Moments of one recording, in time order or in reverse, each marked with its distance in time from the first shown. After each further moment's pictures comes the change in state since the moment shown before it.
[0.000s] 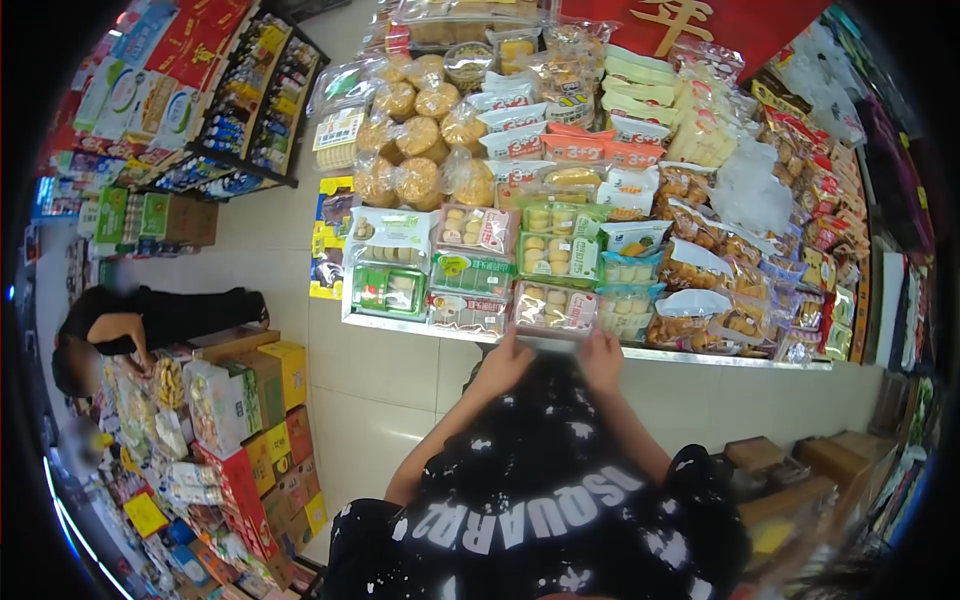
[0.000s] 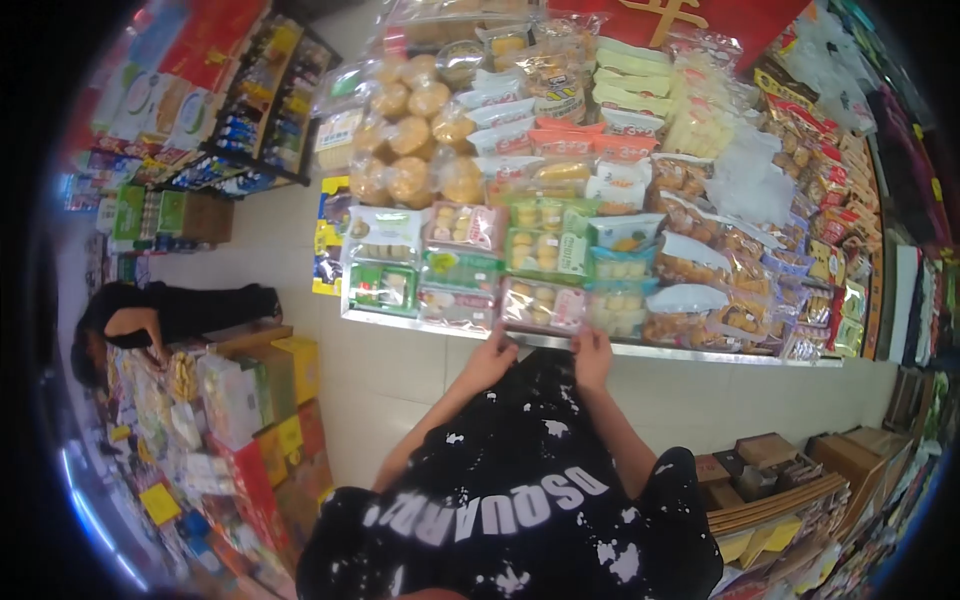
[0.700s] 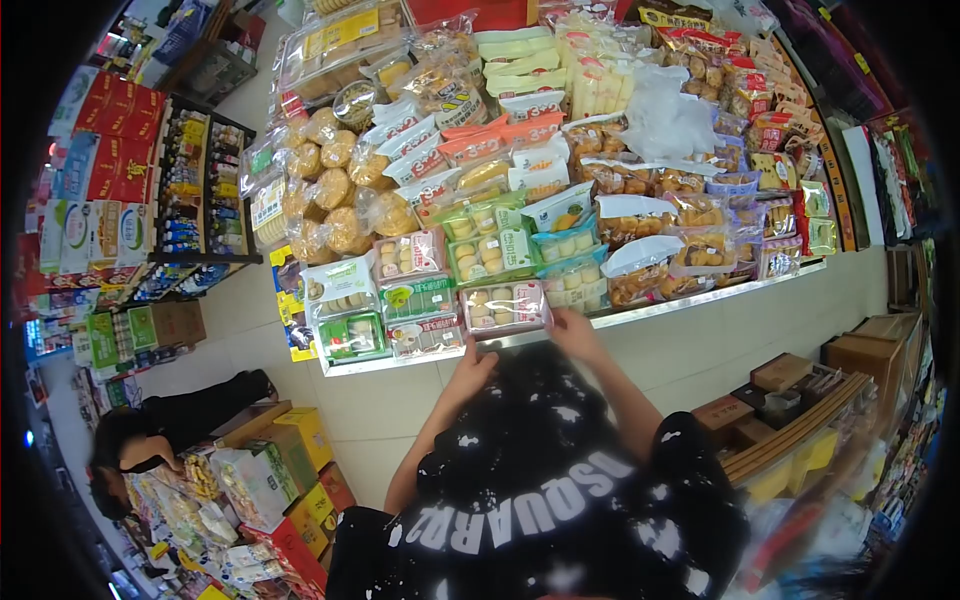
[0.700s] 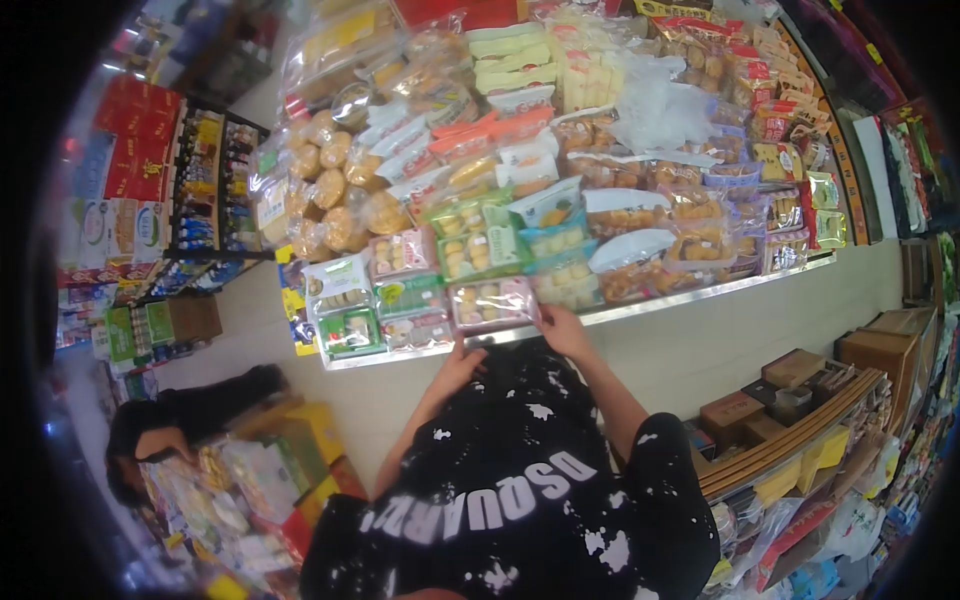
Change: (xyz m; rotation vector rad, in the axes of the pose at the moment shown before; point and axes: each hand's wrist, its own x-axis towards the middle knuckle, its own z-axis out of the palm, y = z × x) left_hand 0.011 0.004 -0.002 -0.139 -0.239 -0.092; right_hand 0.027 -0.012 -0.039 -0.634 -0.263 -0.327
